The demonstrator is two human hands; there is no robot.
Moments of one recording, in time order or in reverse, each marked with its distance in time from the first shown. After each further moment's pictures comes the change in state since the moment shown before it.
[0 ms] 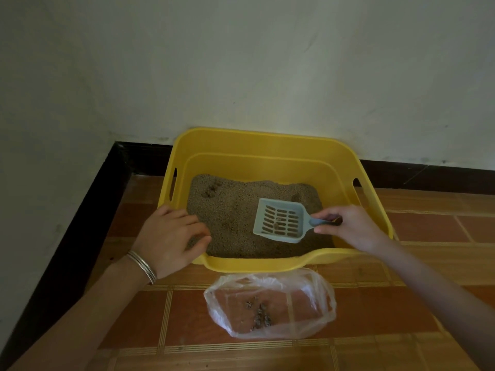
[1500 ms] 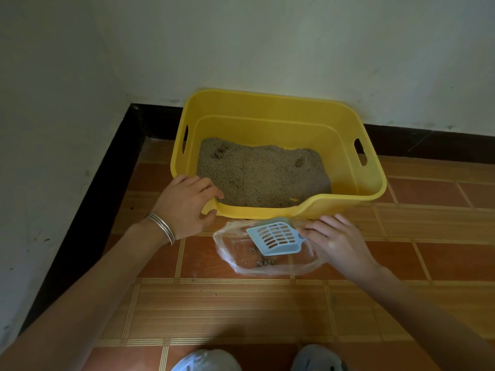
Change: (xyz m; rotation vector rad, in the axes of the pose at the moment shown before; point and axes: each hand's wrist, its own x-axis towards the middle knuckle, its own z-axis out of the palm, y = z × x) left_hand -0.034 0.032 -0.004 0.052 -0.081 0.024; right_hand -0.101 0.019 0.079 -0.720 0.287 -0.691
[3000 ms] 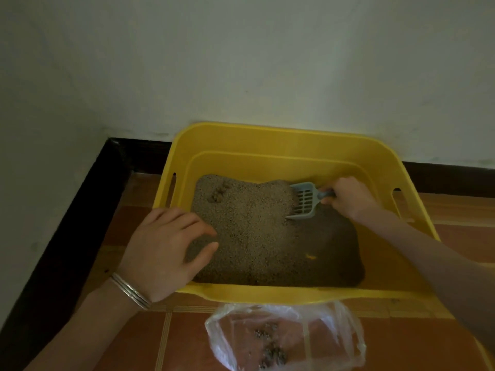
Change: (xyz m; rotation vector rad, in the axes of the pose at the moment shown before) left_hand 0.055 -0.037 -0.007 -0.122 0.021 -0.175; right_hand 0.169 0.164 0.066 0.182 -0.548 0.678
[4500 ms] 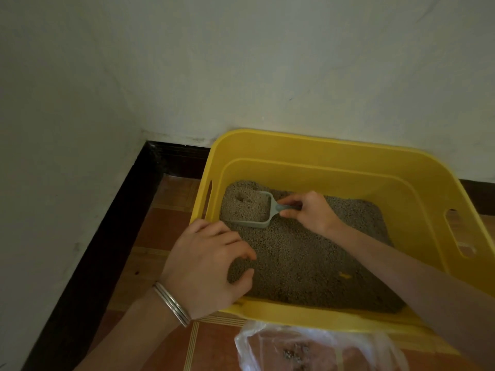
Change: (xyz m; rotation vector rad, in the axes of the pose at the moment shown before) left_hand 0.002 0.002 0.000 -0.075 -0.045 -0.006; right_hand 0.026 -0.117 0.036 0.515 -0.052 -0.256
